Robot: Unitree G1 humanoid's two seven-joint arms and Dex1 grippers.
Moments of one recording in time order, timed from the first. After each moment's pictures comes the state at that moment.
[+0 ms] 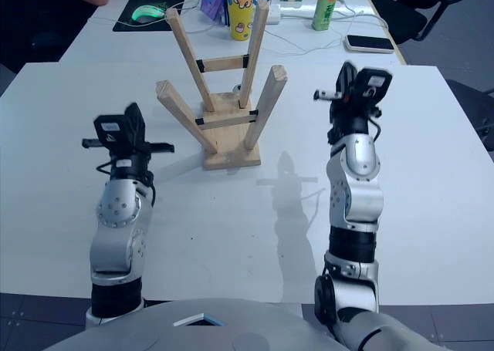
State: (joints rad) left arm -0.02 -0.01 -0.05 -0.50 0.16 0.34 0.16; right arm -0.36 -0.11 -0.19 -0.17 0.21 0.26 -0.03
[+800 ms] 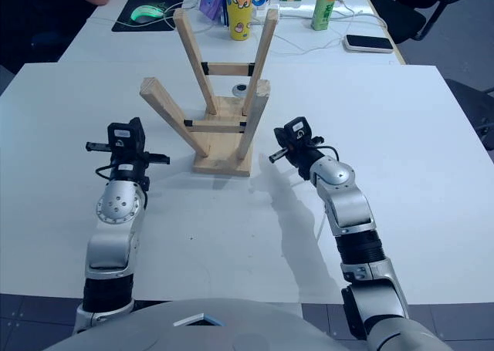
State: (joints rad) left arm 0.04 0.11 -0.02 -0.40 0.19 0.39 0.02; right arm -0.27 -0.32 0.12 0.04 0.14 0.37 0.41
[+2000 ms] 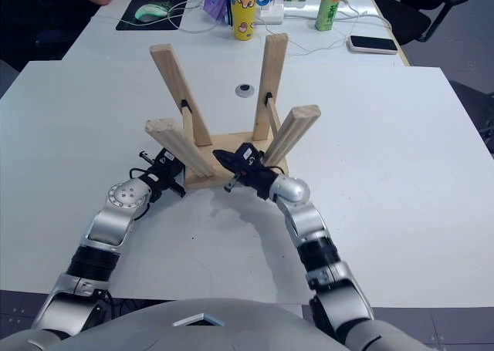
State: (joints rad) left arm -0.13 0.35 -0.18 0.04 0.12 0.38 -0.35; right arm -0.15 -0.11 0.26 0.10 0.18 0.03 0.69
